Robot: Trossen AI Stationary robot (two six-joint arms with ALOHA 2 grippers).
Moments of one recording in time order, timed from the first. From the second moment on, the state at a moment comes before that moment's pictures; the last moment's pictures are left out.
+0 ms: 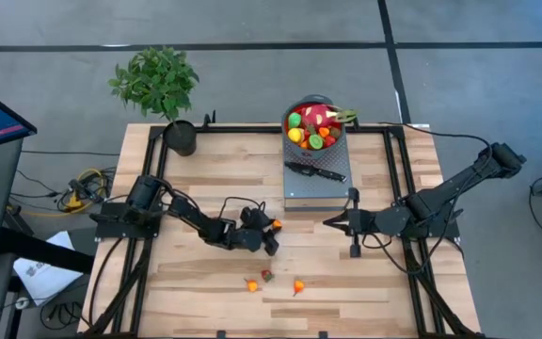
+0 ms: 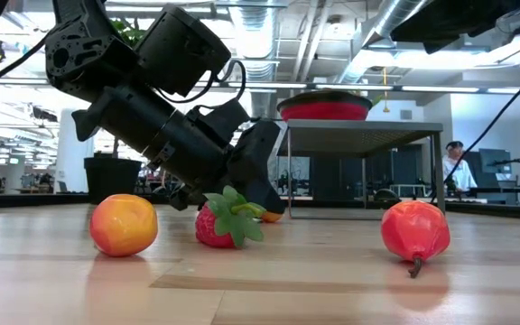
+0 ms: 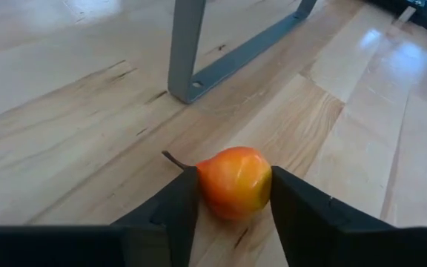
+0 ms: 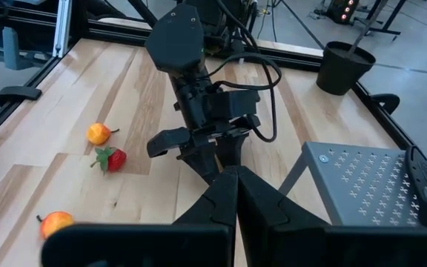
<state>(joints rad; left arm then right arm) -0.27 2.04 0.83 0.57 -0.66 -0.72 0.50 0.97 0.58 -0.05 0.55 0.07</state>
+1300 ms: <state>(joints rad) -0.27 1.52 0.83 0.56 -0.58 -0.81 0.46 0.97 0.58 0.02 0.55 -0.12</state>
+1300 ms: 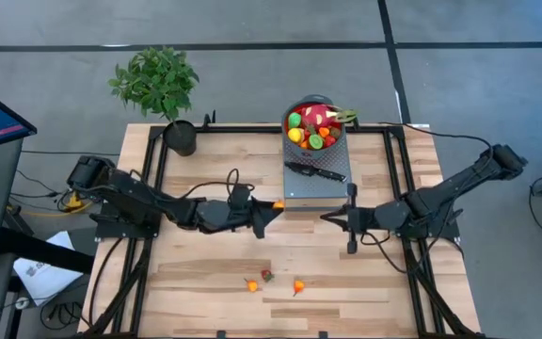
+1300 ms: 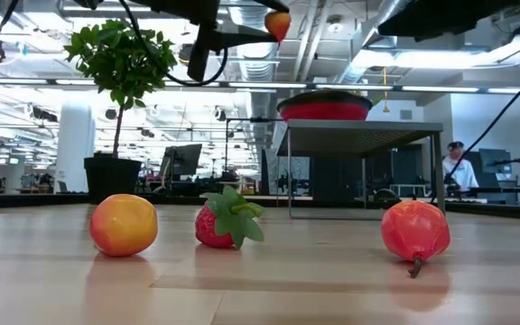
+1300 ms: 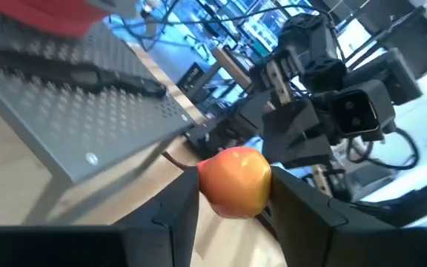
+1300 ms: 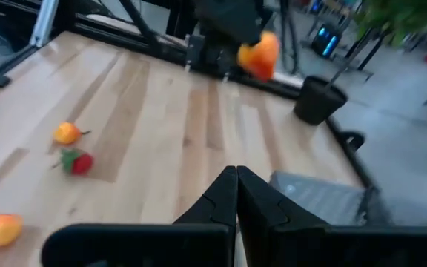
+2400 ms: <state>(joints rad) -0.25 1.52 0.83 0.57 -0.49 -0.98 0.32 1.01 0.58 0.32 0.38 -0.34</state>
